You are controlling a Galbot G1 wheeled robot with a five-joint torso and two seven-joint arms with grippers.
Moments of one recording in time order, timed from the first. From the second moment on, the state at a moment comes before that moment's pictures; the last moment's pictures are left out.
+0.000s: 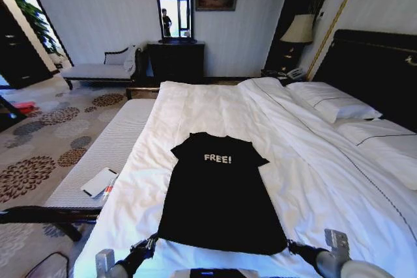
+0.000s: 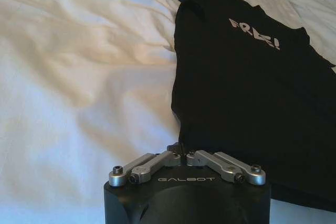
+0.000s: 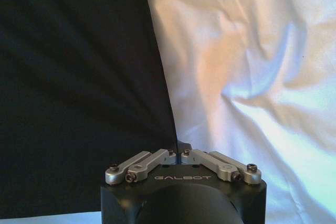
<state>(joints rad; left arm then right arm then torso) 2.12 -0.93 -0.55 -2.30 -0.88 0.24 -0.12 -2.15 0.95 0.91 2.40 1.26 -0.74 0.54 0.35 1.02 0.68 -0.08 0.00</state>
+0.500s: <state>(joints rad) 2.19 -0.92 -0.55 -2.32 -0.84 0.23 -0.11 -2.15 0.95 0.91 2.41 1.26 -0.74 0.52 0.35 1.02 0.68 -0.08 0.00</state>
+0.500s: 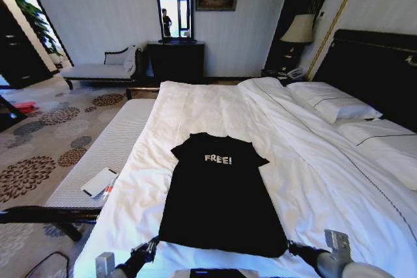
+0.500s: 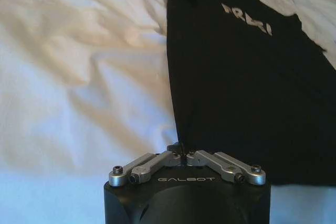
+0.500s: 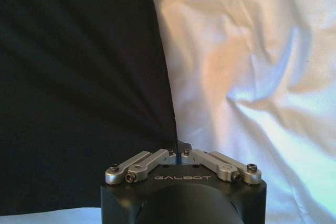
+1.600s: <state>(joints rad) 2.08 -1.04 -0.54 -2.33 -0.64 0.16 -0.20 -2.09 0.99 1.06 2.44 1.14 -0.66 0.39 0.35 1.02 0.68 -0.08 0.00</state>
